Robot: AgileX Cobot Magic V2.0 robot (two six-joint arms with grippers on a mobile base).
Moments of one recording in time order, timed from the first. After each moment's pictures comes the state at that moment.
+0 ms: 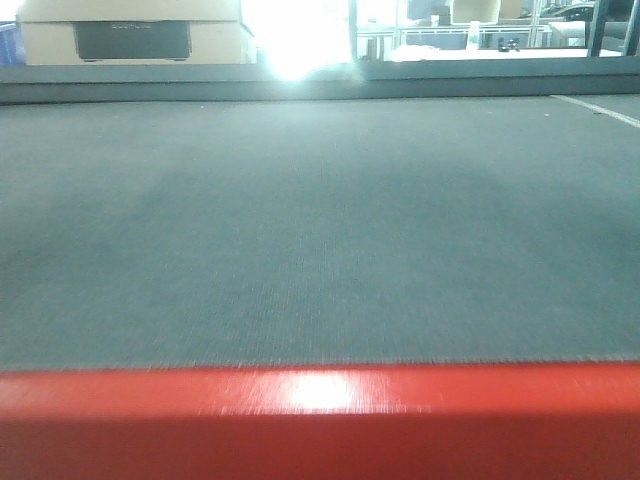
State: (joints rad) left arm -0.48 1.26 -1.60 0.29 0.73 -0.30; right arm 0.28 1.25 -1.52 0.05 0.71 0.07
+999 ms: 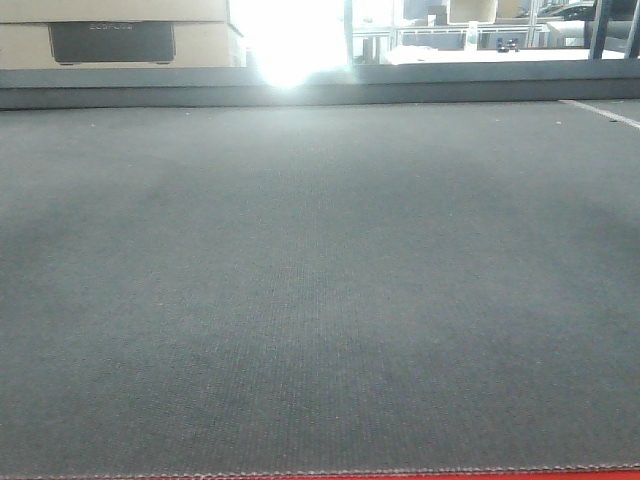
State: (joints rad) left arm -0.48 1.26 -1.60 0.29 0.73 -0.30; right arm 0.28 1.25 -1.52 0.05 0.71 0.07
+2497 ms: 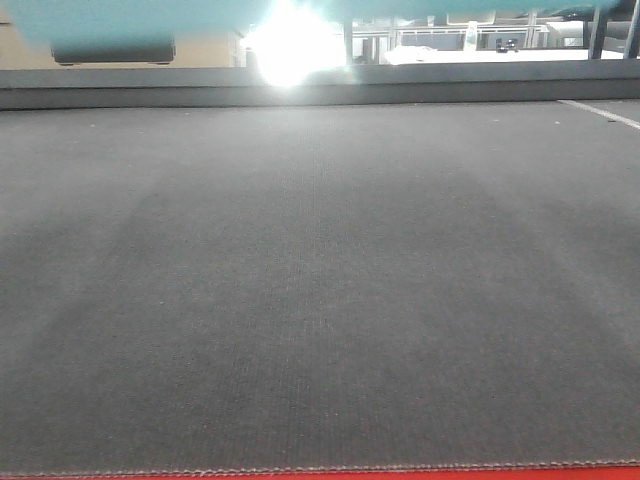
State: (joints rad) left arm -0.46 1.26 -1.29 0.22 0.78 -0.34; right arm 0.28 1.35 -1.52 0.07 0.98 0.07
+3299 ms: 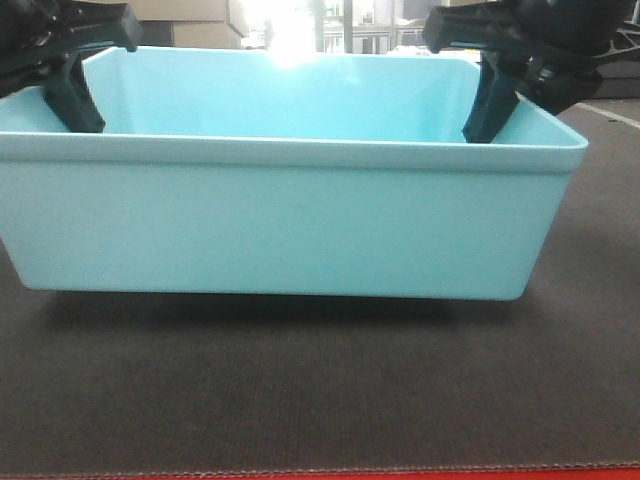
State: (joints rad) left arm -0.35 1.46 -1.07 0.15 0.60 -0.35; right arm 0.28 1.55 -1.19 0.13 0.73 0.07
